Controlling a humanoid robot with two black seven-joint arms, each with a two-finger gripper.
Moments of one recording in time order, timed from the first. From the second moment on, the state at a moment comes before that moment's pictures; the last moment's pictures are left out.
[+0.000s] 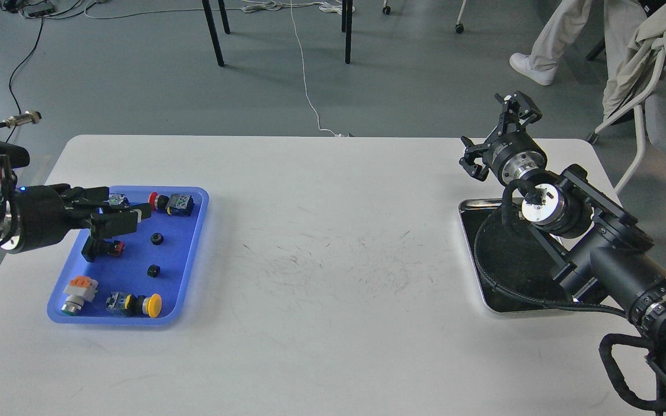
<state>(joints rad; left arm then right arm) -0.83 1.13 -0.21 -1.50 1.62 -0.19 -0.23 0.80 -0.17 0.80 0.64 -0.07 -0.03 0.13</state>
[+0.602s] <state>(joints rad) -0.72 0.99 -0.21 -1.36 1.72 -0.14 -0.30 0.80 -0.18 0.79 0.64 -0.07 -0.03 0.13</state>
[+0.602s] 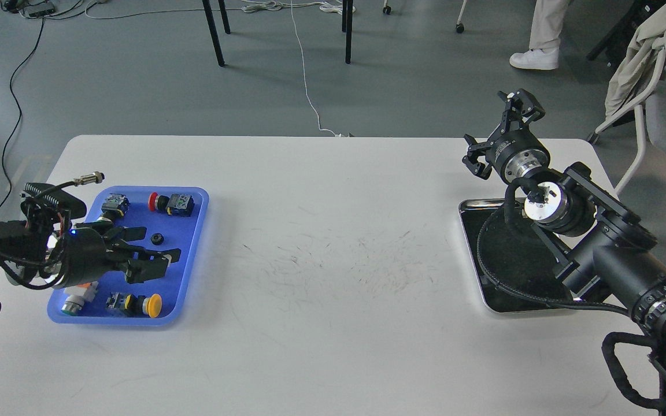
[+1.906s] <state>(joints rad) -0.62 0.85 -0.21 -1.08 1.83 0.03 -0.46 0.82 -0.19 0.76 0.65 -0.07 -0.05 0.13</state>
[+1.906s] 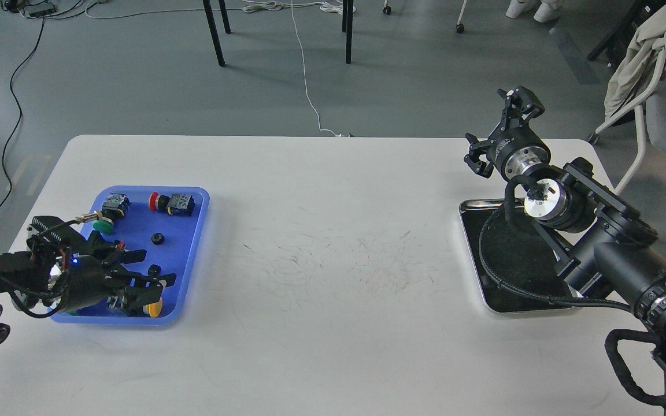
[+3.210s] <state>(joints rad) -0.63 0.82 -0.21 -0.99 1.89 0.04 -0.49 0.82 -0.19 0.74 0.63 -0.07 -0.05 0.13</state>
